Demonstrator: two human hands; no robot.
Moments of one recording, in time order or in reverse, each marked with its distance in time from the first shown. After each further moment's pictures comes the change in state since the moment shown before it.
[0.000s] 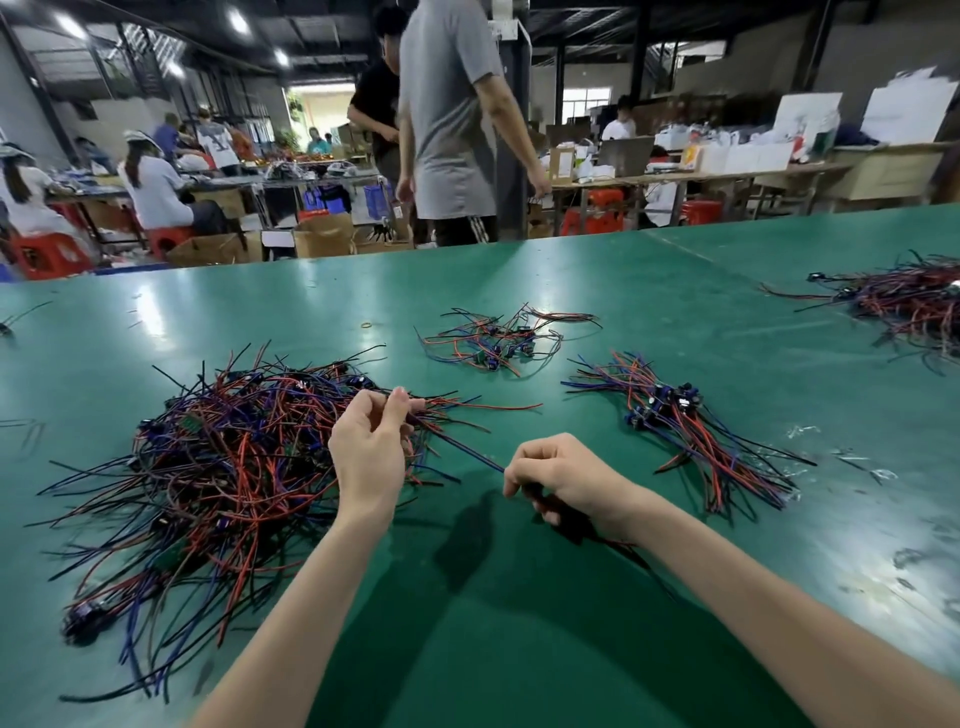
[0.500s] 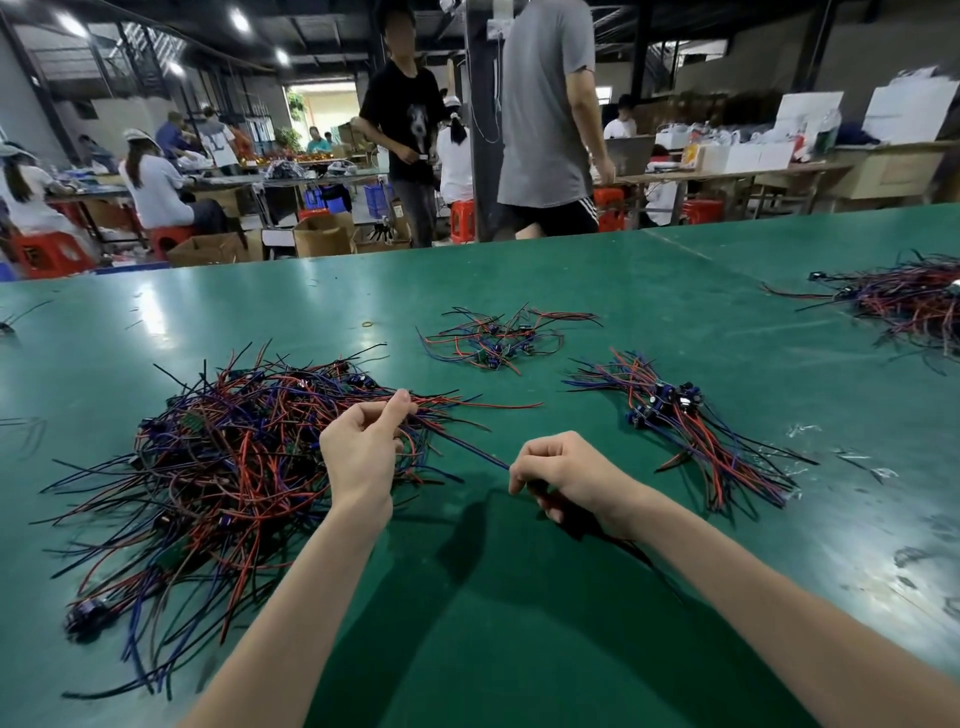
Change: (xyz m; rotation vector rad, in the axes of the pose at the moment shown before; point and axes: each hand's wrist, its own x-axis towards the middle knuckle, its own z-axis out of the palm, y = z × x) left_hand 0.009 -0.005 -0.003 -0.087 0.084 -0.148; right_hand 0.001 0.003 -0.005 0.007 0.007 0.006
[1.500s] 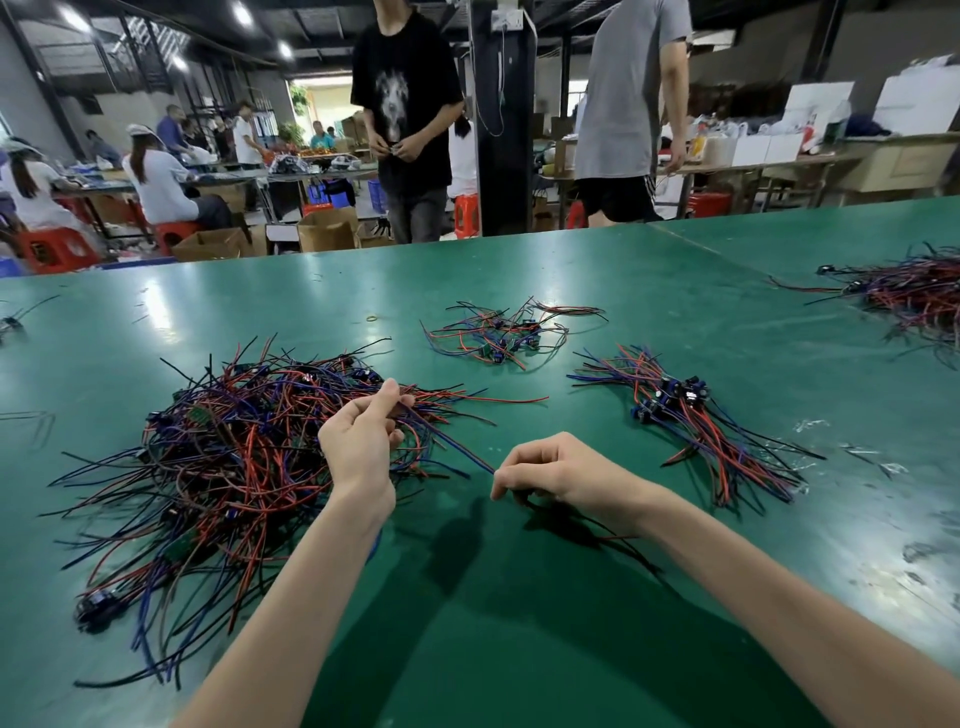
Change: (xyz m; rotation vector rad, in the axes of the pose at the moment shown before) left_hand 0.003 0.003 -0.001 -0.174 0.052 -0.099; right_hand -0.010 -0.011 0.006 -0.092 -0.174 -0.124
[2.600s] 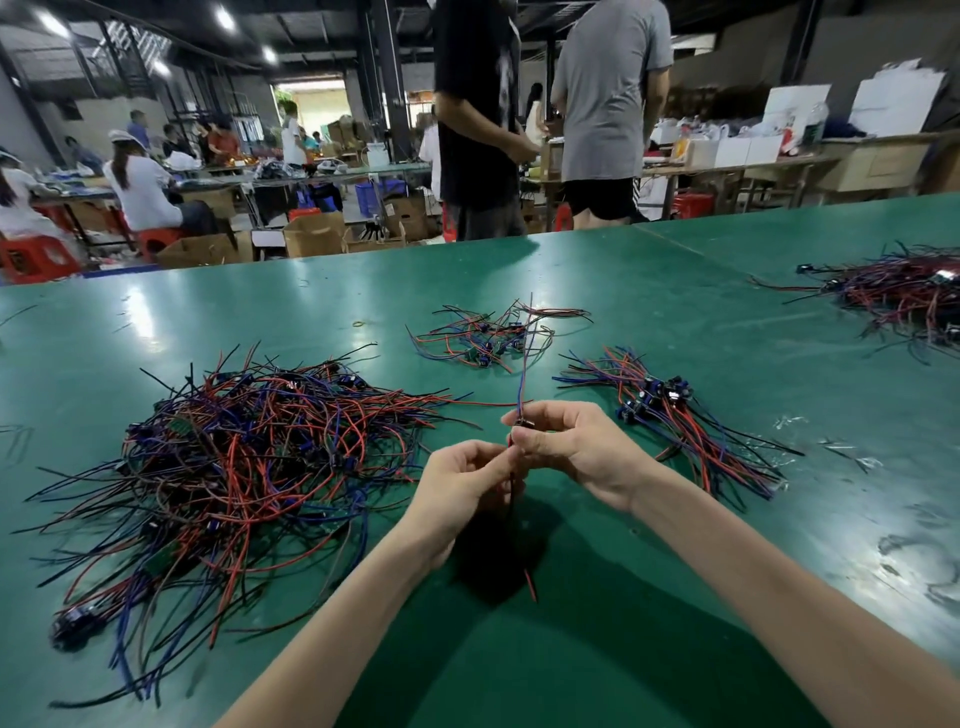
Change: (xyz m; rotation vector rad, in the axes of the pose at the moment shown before) left_hand -0.060 -0.029 0.027 0.177 -0.670 -0.204; right_hand 0.006 -0.002 -0.018 0.456 0.246 -0.088
